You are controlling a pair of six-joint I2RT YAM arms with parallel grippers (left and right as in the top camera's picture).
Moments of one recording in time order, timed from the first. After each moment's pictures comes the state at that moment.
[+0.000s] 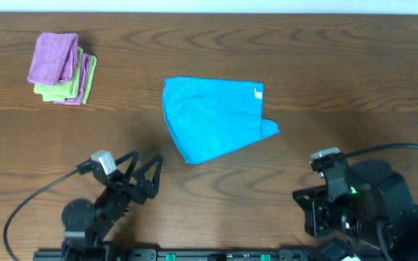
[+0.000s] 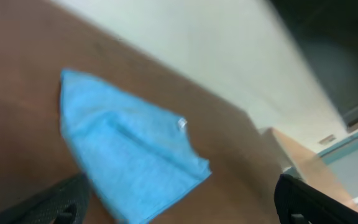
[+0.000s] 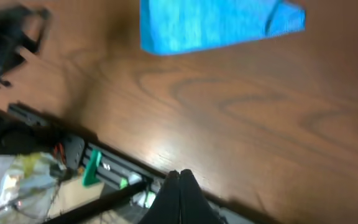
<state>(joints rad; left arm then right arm) -0.05 0.17 0.14 -0.13 0.51 -0.68 0.54 0.78 1.24 -1.39 -0.19 0.38</state>
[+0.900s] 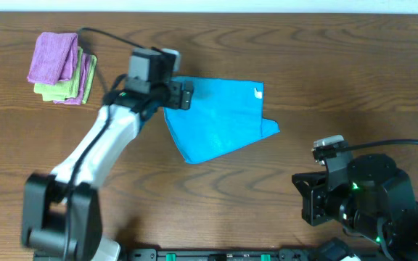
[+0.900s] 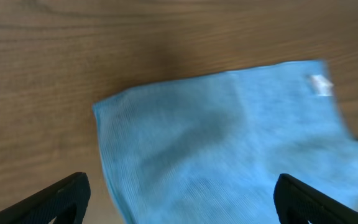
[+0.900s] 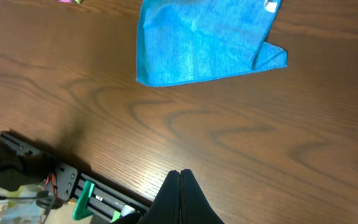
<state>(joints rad) -0.29 1.72 1.19 -0.34 0.15 -0.07 0.54 0.79 1.24 -1.29 -0.12 0.38</state>
